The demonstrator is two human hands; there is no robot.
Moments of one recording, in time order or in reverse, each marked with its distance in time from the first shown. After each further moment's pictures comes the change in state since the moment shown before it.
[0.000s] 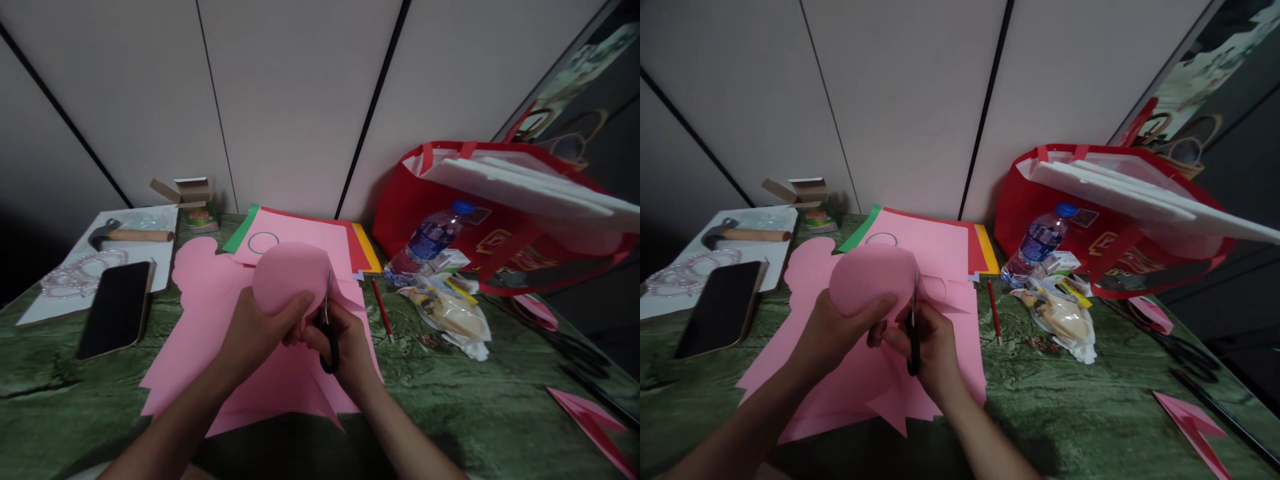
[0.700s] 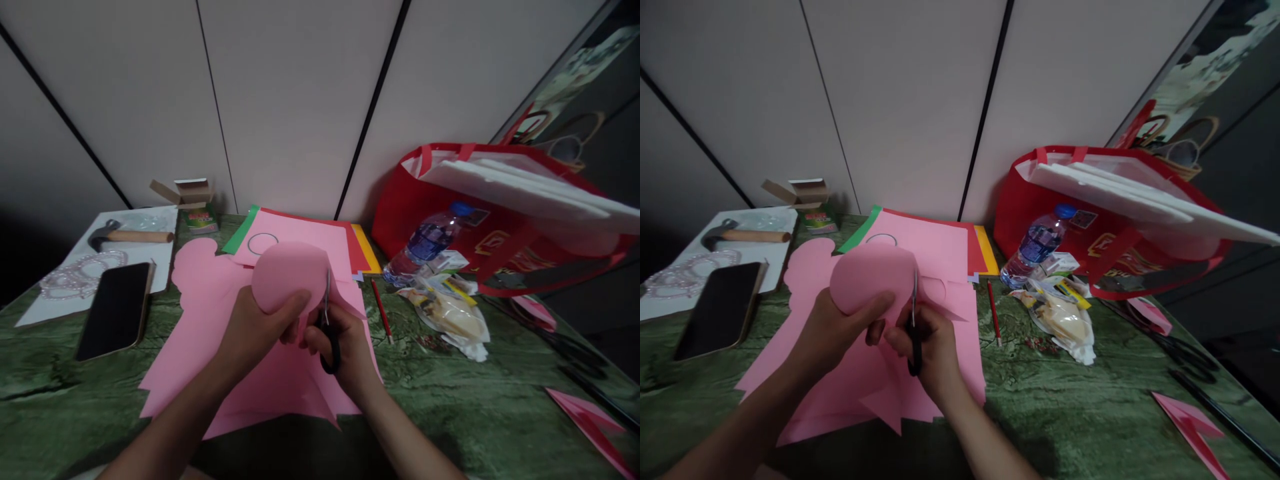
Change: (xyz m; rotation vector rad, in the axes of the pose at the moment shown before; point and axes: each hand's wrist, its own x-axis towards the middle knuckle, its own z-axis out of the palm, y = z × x) left_hand 0.004 -0.004 -0.002 -0.007 -0.014 0.033; right_hand 0.001 -0.004 0.002 0.000 0.028 0.022
